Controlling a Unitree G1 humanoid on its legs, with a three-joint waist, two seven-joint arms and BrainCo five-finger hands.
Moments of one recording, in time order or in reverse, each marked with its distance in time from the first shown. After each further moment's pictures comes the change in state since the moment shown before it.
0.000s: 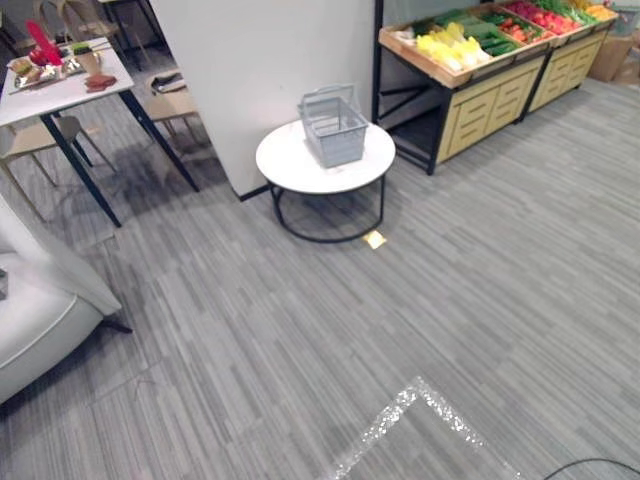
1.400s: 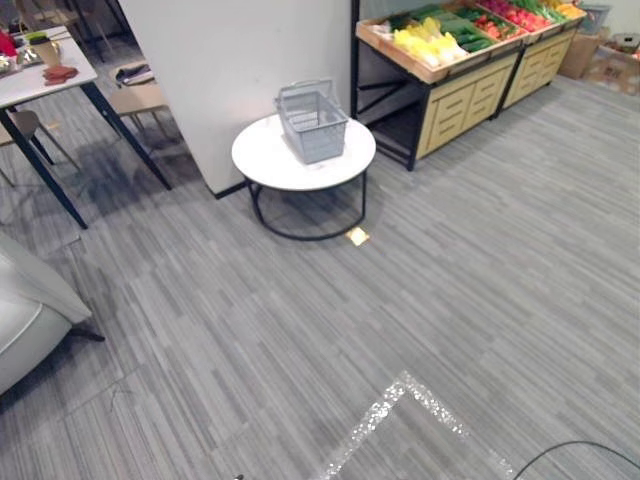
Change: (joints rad) left arm -0.003 -0.007 0.066 0.010 -0.012 -0.067 0.013; right arm 0.016 0.002 0.078 -0.002 0.137 -0.074 0.005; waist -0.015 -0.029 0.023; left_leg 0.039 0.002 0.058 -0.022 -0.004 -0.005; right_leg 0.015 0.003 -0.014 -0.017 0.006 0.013
